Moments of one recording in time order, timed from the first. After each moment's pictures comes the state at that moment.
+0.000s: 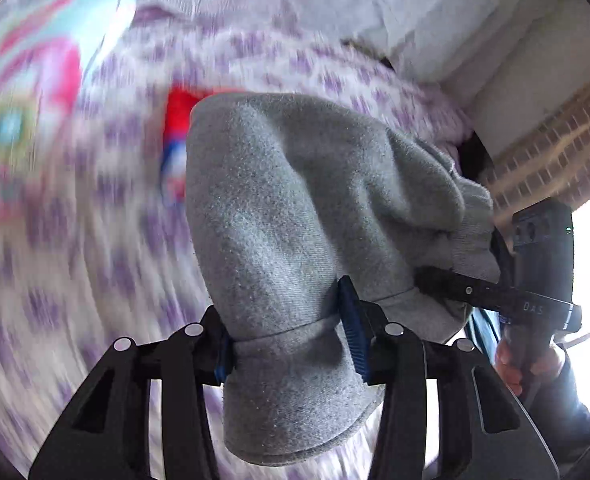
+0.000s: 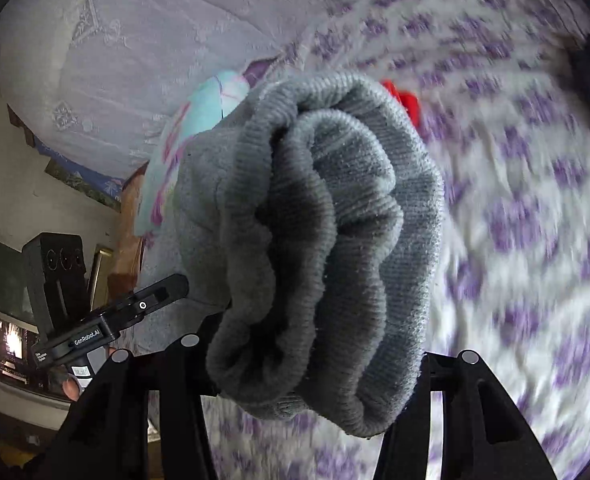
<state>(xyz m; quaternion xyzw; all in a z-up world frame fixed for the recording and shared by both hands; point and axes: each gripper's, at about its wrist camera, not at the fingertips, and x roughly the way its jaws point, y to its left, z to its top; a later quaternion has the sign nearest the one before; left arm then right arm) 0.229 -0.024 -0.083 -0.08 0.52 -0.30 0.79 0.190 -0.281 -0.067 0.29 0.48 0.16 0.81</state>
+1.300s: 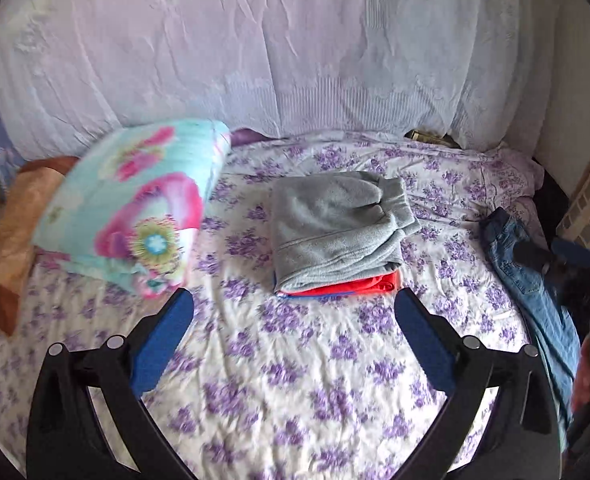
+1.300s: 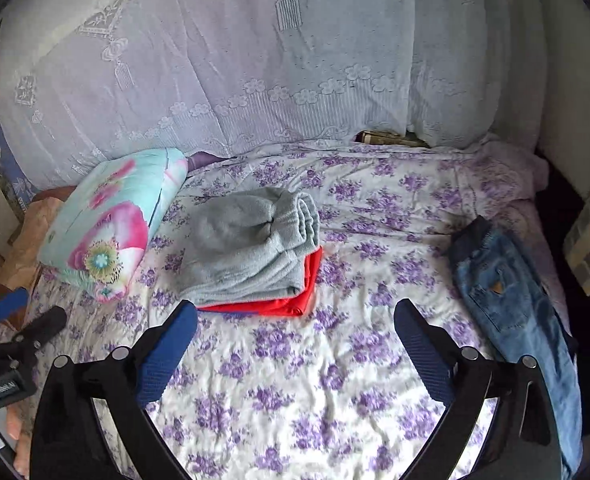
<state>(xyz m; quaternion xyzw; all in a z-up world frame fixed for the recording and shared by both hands) 0.159 -0.003 0.040 0.03 0.40 -0.10 0.91 0.121 -0.256 0.068 0.07 0.38 -0.06 0.92</state>
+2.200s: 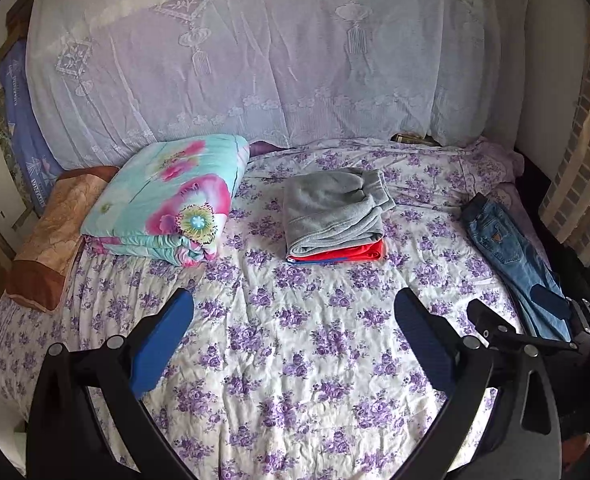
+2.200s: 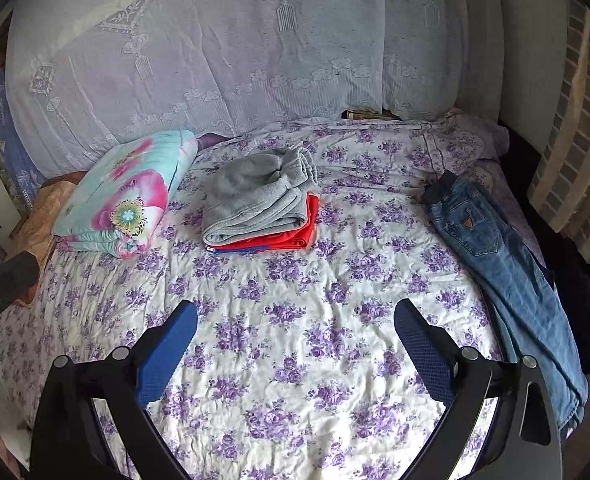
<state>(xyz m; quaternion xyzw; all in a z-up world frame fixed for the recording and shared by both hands) 0.026 0.006 0.091 0.05 0.37 -0.08 0.92 -0.010 -0.211 0.070 0.08 0.38 -0.07 0.92</state>
